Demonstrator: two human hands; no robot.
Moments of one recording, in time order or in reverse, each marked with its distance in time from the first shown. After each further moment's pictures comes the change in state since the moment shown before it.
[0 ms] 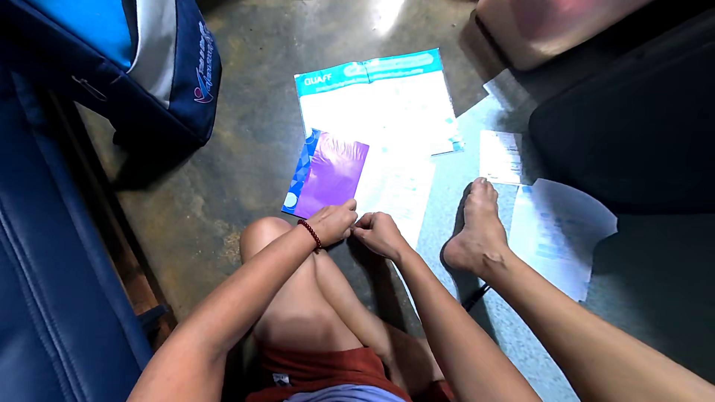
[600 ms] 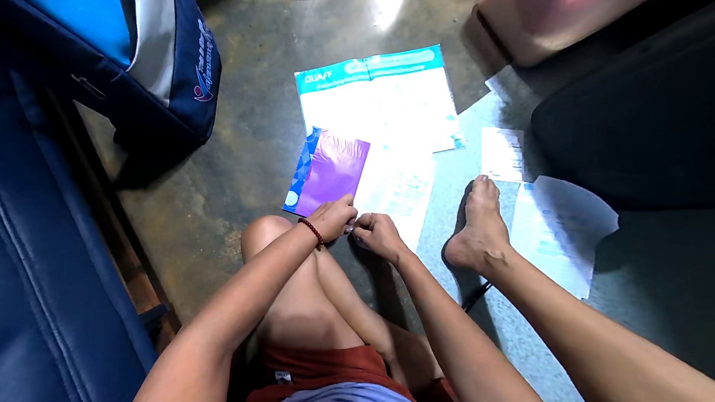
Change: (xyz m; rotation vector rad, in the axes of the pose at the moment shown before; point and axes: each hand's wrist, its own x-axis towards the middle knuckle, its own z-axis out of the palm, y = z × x) left_hand 0.001 -0.001 0.000 -0.073 0.026 -0.088; right_hand 0.002 0.012 0.010 0.014 0.038 -0.091
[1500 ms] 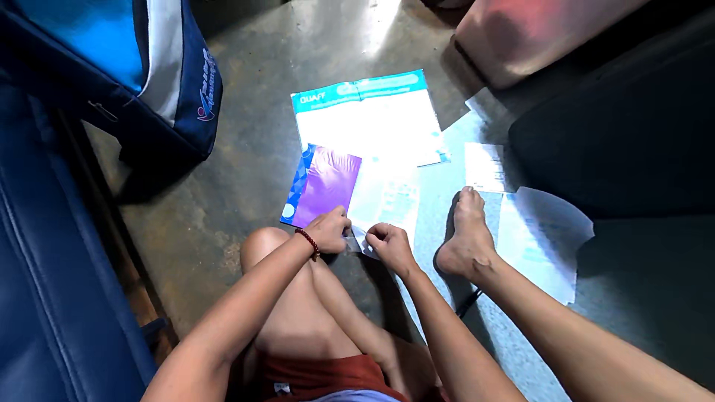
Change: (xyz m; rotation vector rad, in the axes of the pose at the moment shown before) left_hand -0.001 0.009 -0.012 -0.079 -0.102 -0.138; right_hand -0.018 0.026 -0.005 0.131 0.282 -0.025
